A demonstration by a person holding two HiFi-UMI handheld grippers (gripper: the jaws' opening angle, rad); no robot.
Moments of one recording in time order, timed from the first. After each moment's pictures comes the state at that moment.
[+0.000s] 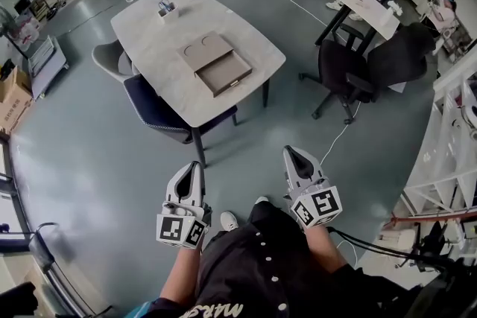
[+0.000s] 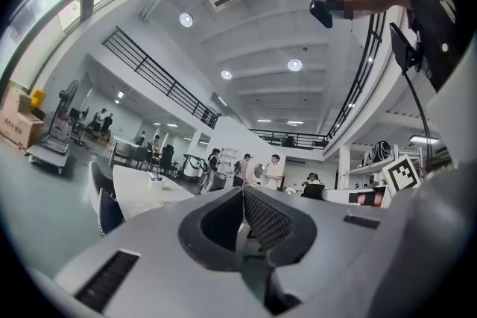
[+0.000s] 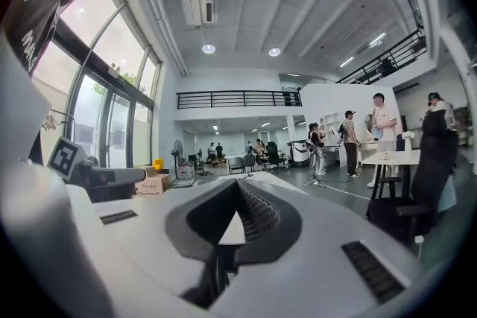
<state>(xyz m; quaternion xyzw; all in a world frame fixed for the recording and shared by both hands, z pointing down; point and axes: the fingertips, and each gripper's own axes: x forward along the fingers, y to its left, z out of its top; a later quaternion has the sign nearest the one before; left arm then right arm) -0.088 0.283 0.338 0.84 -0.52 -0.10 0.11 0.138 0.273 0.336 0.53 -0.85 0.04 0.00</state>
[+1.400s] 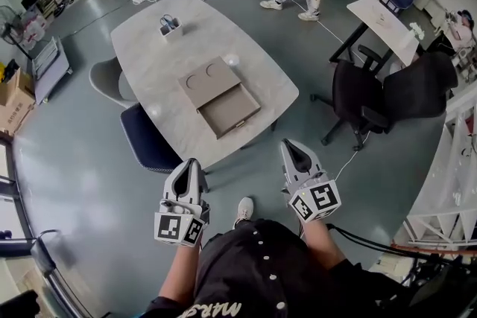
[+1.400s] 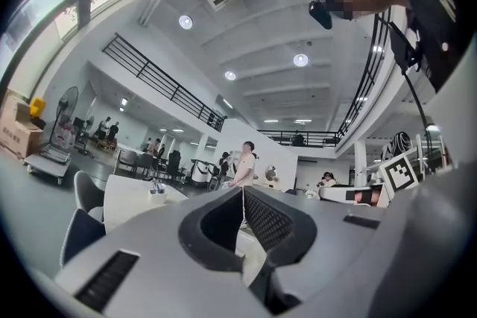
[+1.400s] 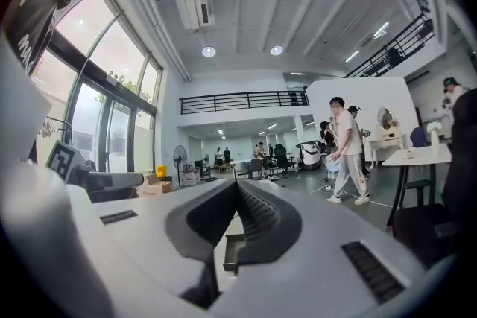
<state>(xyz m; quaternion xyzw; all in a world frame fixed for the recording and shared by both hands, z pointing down) -0.075 0.079 0.334 0.83 -0.55 -0.09 0.09 0.147 0.047 0.334 0.50 -0.86 0.05 -0.02</state>
